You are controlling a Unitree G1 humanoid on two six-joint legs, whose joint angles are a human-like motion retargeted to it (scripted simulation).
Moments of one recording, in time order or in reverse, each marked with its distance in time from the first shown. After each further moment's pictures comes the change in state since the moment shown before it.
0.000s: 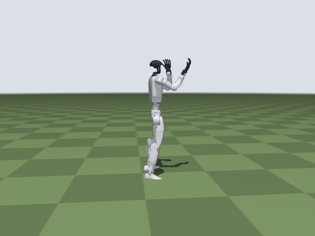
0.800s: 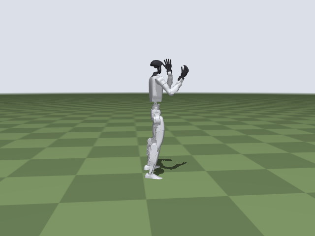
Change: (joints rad) left arm -0.010 0.043 0.021 0.012 0.108 -0.003 0.043; right arm 0.464 -0.188 0.102 -0.362 -0.538 0.119 -0.134; waist -0.017 -0.004 0.013; left_leg -0.010 -0.007 -0.018 -0.002 0.007 0.000; right_leg 0.002 -0.007 -0.018 -0.004 0.002 0.019
